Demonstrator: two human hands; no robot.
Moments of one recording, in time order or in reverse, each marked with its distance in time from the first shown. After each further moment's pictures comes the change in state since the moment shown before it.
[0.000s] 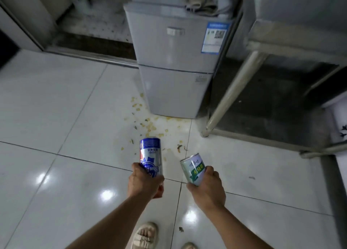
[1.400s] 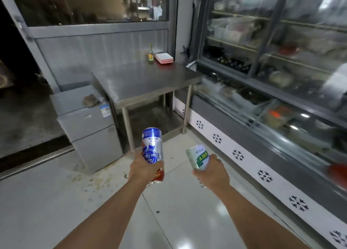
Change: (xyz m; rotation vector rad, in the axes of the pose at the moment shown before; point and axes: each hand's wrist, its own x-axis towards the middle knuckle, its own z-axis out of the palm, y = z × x) left_hand -0.439 -0.035 -0.240 0.156 -0.448 0.767; right_hand -0.591 0.017 -0.141 0.435 0.628 0.503
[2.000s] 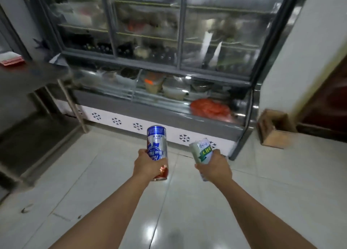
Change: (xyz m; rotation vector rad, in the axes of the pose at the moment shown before) left_hand -0.362 0.031 0.292 0.165 -0.627 0.271; right_hand -0.245 0.392 -0.205 0.229 0.347 0.579
